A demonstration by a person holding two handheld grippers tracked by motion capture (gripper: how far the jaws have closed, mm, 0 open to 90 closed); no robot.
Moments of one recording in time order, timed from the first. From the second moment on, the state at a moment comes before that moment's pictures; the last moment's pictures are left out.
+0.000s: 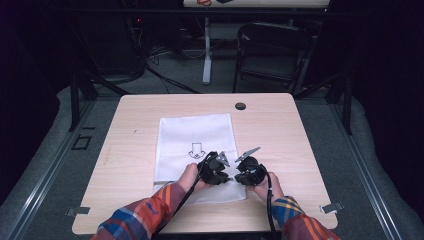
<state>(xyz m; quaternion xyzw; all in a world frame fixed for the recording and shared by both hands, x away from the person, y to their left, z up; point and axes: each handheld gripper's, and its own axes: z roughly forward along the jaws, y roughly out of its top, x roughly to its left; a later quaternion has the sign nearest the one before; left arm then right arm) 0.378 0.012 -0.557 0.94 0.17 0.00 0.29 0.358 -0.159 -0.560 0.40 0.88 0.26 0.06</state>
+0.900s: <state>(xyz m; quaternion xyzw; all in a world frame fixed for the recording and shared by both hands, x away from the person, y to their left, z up) 0.375 0.008 -0.565 0.94 0.15 0.00 0.31 0.357 -0.162 -0.561 0.40 0.88 0.27 0.06</state>
